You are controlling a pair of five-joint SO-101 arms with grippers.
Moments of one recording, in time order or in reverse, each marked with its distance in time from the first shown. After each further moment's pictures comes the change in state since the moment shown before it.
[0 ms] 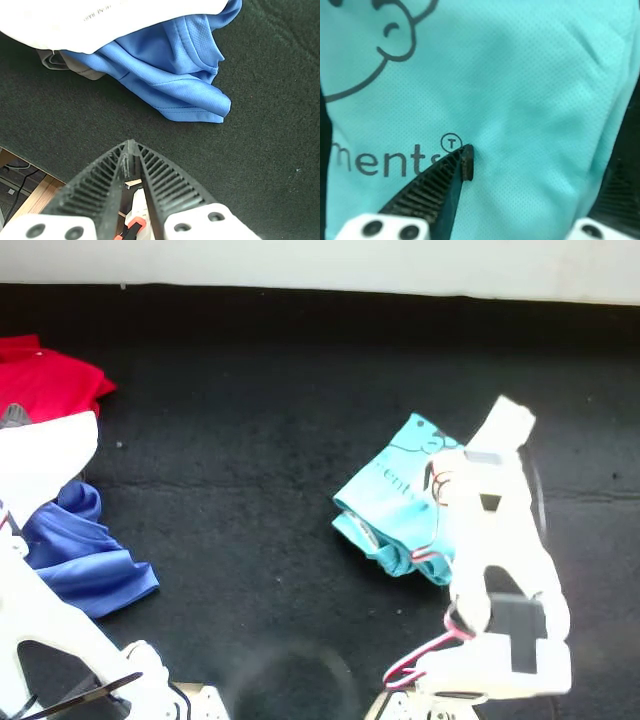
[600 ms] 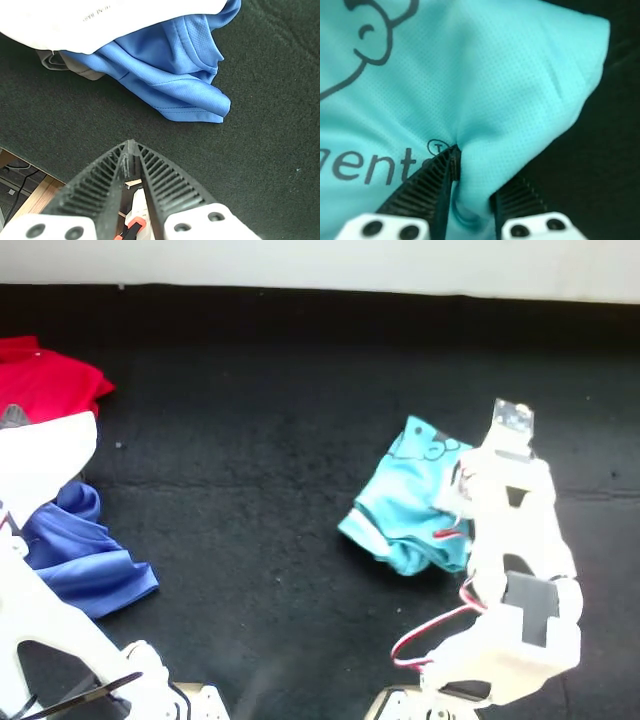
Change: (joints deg) left arm 0.0 0.0 0.0 0.0 0.0; right arm 12.4 6.2 -5.9 2.8 28.4
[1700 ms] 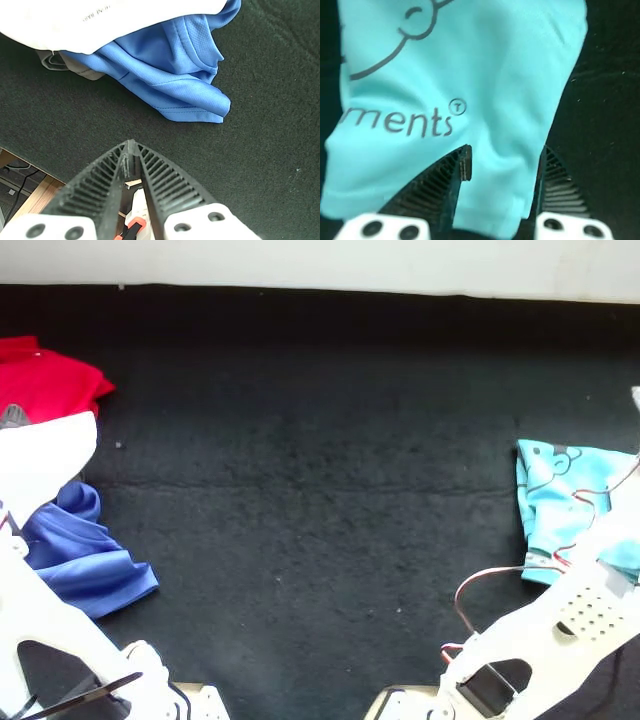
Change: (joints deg) left arm 0.0 0.0 0.0 0.0 0.0; right arm 28.9 26.7 -61.8 31.6 46.9
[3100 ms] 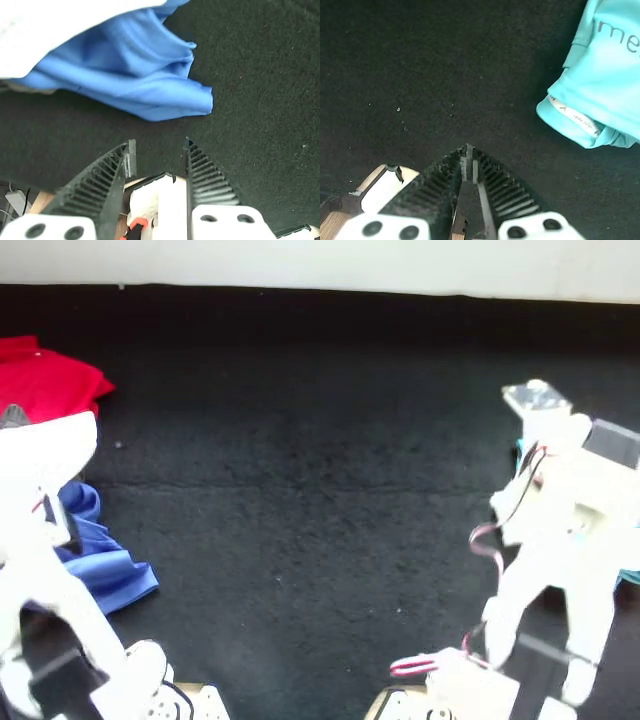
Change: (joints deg) left arm 8.4 12.8 6.0 -4.7 -7.6; right arm -22.2 -50.9 47.2 15.6 -10.6
